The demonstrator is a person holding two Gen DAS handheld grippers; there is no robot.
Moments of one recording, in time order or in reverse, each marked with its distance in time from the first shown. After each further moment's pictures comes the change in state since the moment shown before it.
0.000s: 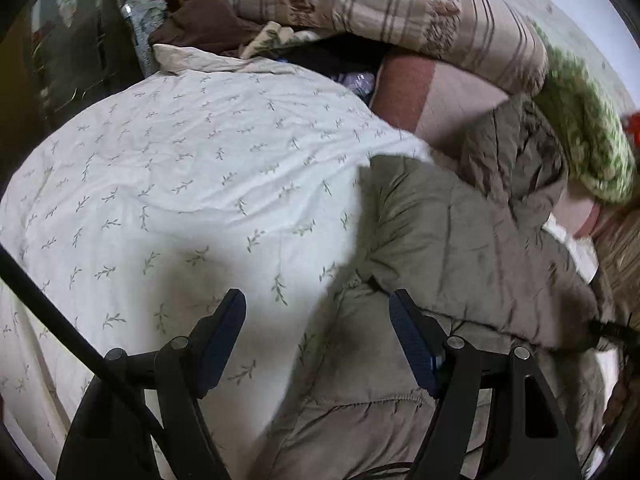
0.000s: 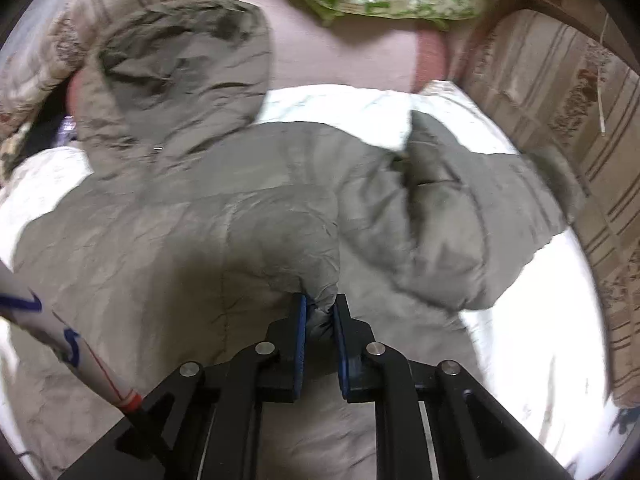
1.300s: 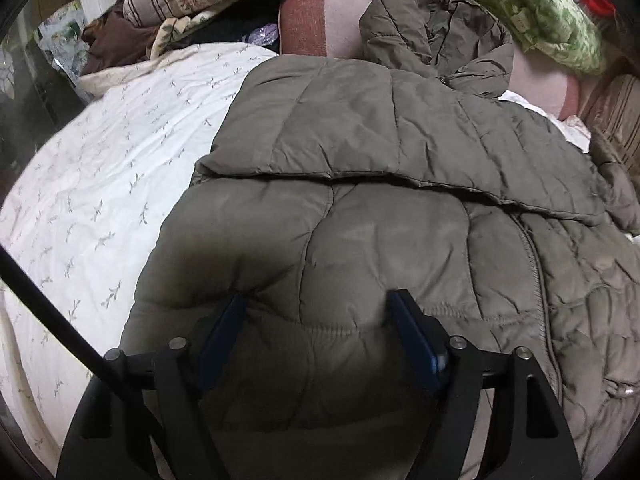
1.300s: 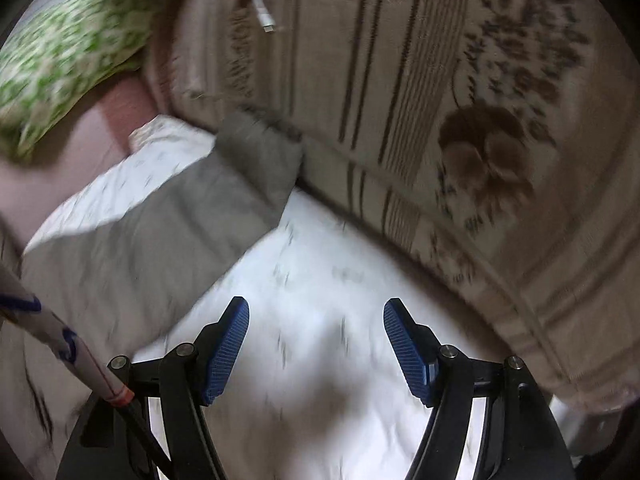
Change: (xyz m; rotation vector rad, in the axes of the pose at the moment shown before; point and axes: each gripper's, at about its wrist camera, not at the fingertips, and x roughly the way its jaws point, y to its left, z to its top) left arm 0.027 -0.118 -0.090 0.283 0.062 0.051; right arm 0.023 -0.336 -0.021 0.522 -0.078 -0.261
